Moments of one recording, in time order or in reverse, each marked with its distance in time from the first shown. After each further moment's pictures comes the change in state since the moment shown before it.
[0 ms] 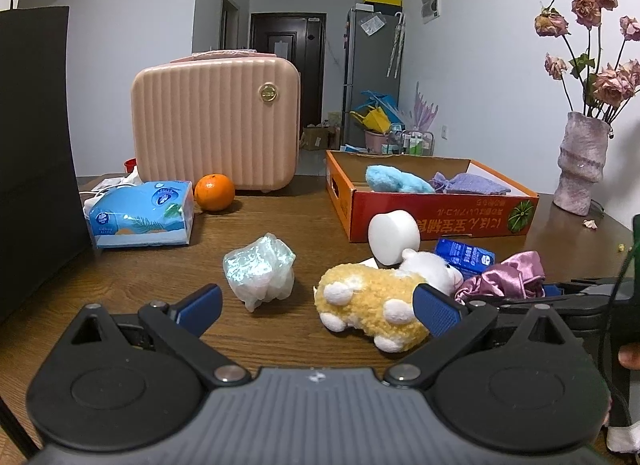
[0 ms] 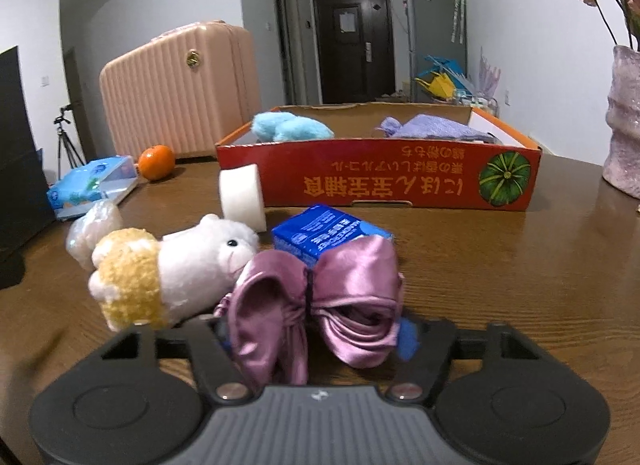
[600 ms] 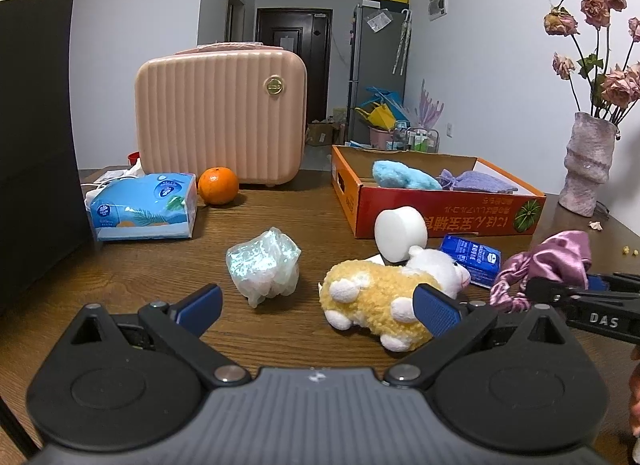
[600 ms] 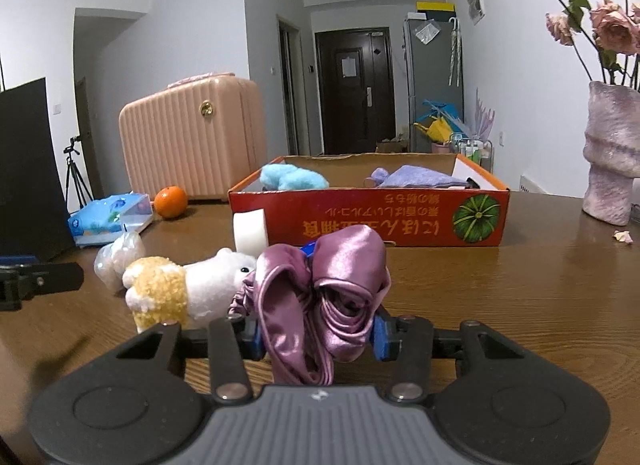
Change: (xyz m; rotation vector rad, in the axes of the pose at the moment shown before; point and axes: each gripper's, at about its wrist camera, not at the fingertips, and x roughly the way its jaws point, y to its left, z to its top) left arm 0.006 0.003 -0.001 -0.015 0.012 0.010; right arm -0.053 -0.006 -0.010 -0.006 -0.148 -0.006
